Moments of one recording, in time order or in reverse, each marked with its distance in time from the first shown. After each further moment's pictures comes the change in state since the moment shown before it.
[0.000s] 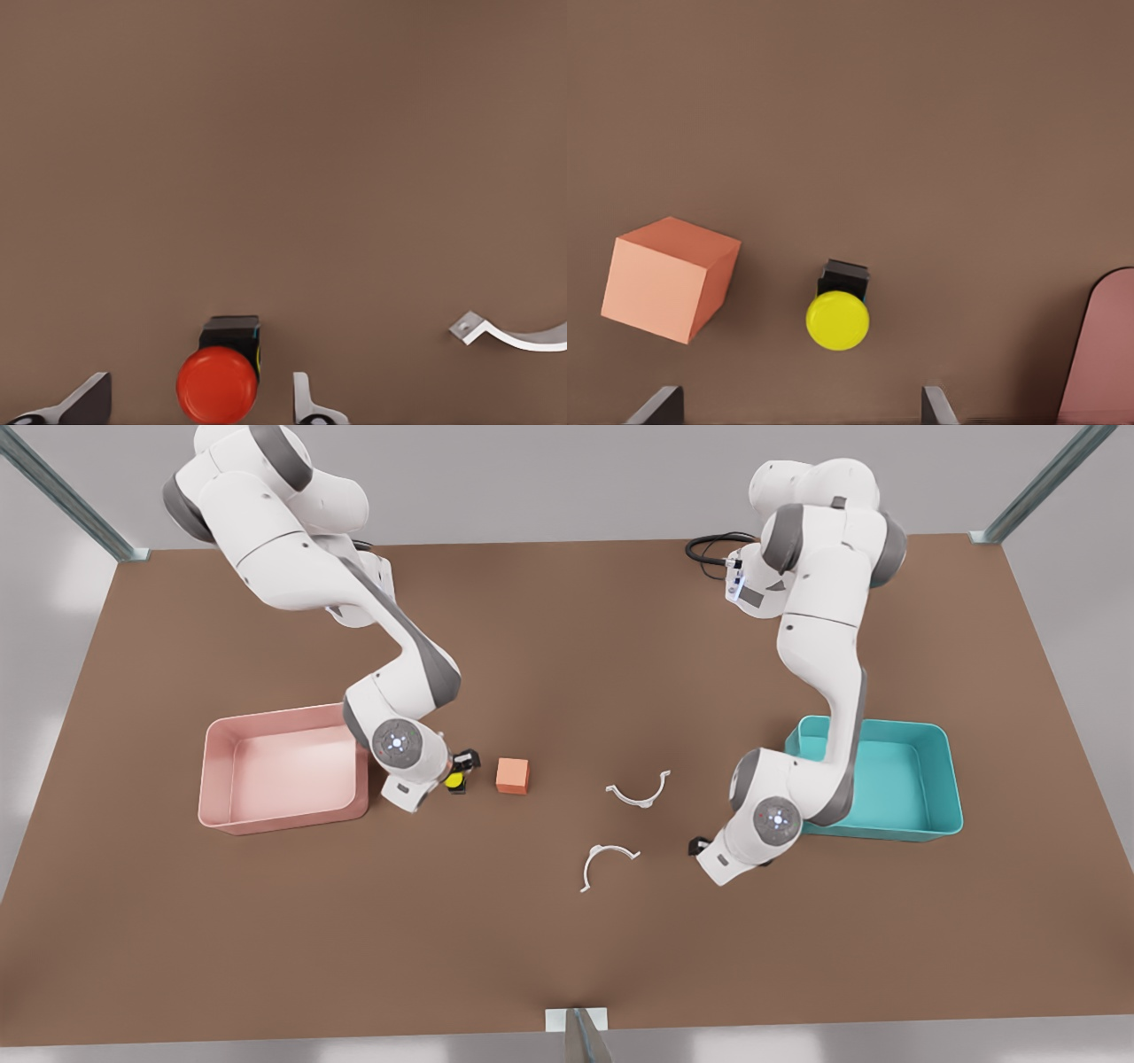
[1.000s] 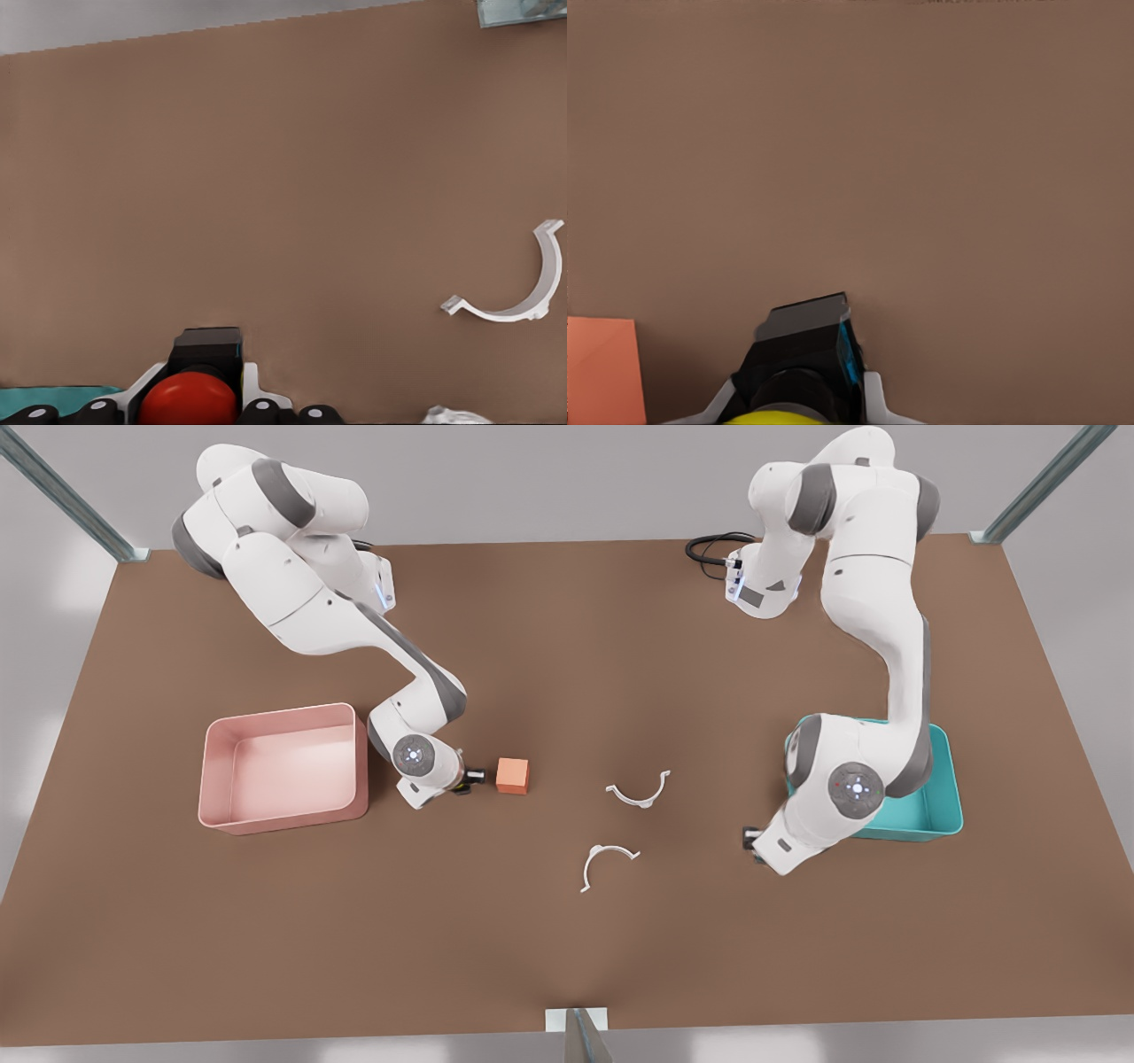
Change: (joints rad) left arm 0.108 -0.233 0.006 0.000 0.006 -0.196 0.036; right arm -0.008 0.164 -0.013 -0.172 -0.072 0.361 0.331
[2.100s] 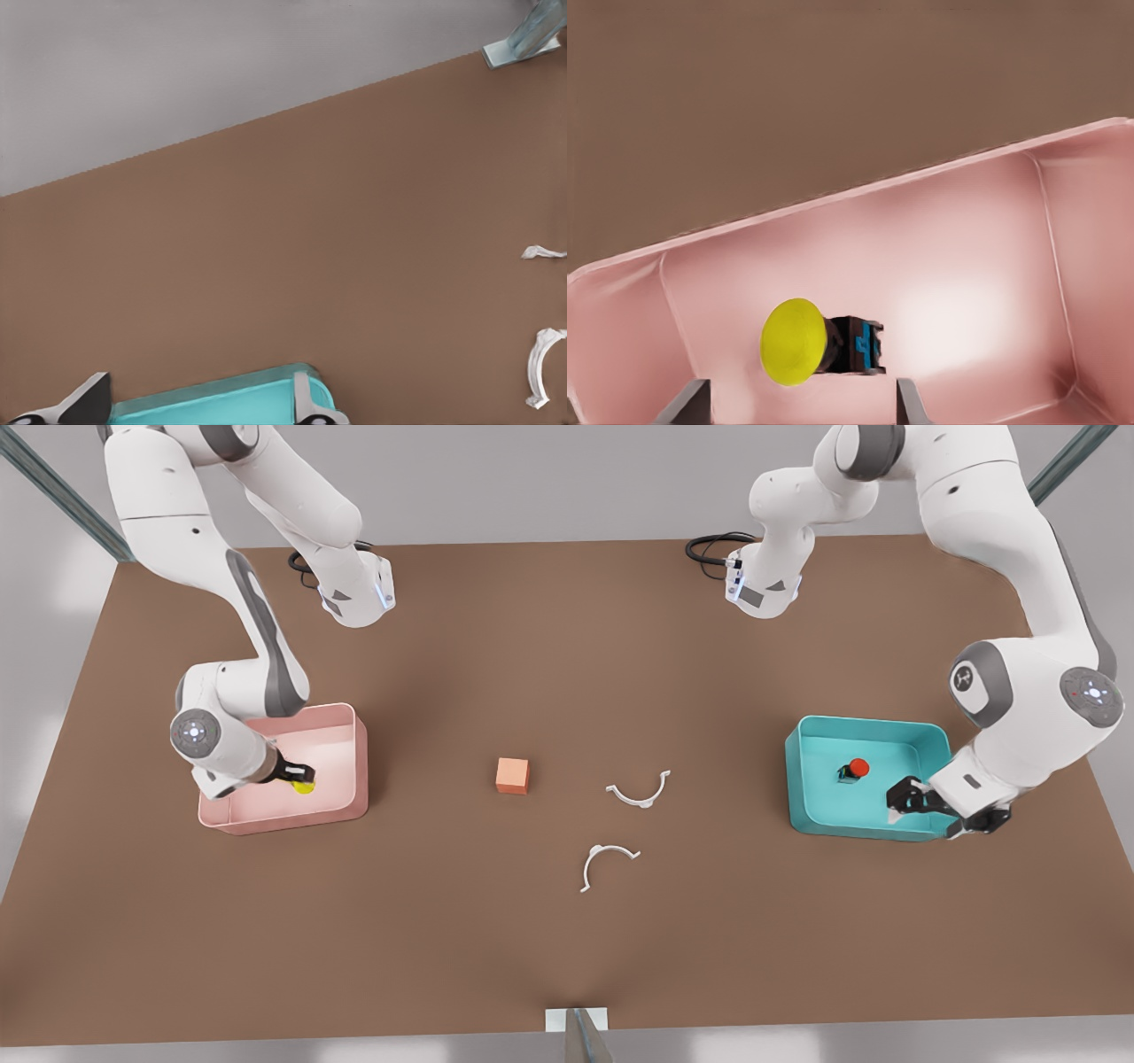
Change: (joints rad) left arm 0.218 -0.276 0.014 -0.090 -0.074 0.017 0.463; right arm -0.548 -0.405 0.022 -0.170 -0.024 -0.155 -0.430
